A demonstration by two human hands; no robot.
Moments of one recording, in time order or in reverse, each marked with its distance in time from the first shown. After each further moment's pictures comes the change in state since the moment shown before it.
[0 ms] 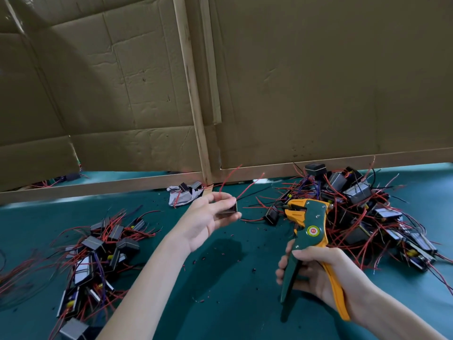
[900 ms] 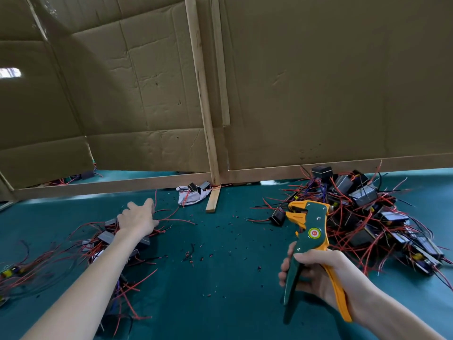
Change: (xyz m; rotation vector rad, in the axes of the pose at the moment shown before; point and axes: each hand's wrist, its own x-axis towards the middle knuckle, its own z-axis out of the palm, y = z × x) left_hand 0.020 0.018 -0.162 1.763 0.675 -0.196; right_hand 0.006 0.005 -0.007 -0.060 -0.100 0.021
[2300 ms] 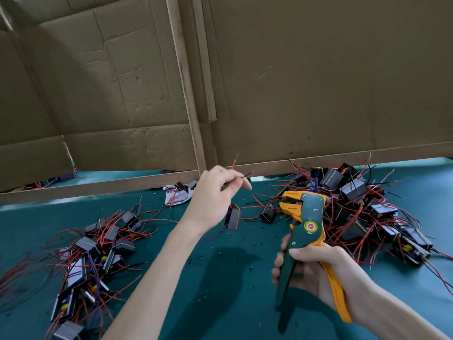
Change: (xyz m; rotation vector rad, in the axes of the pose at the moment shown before) left_hand -0.118 0.147 -0.072 -0.945 0.046 0.738; right_hand -0.012 -0.010 0.014 0.036 -0.038 -0.063
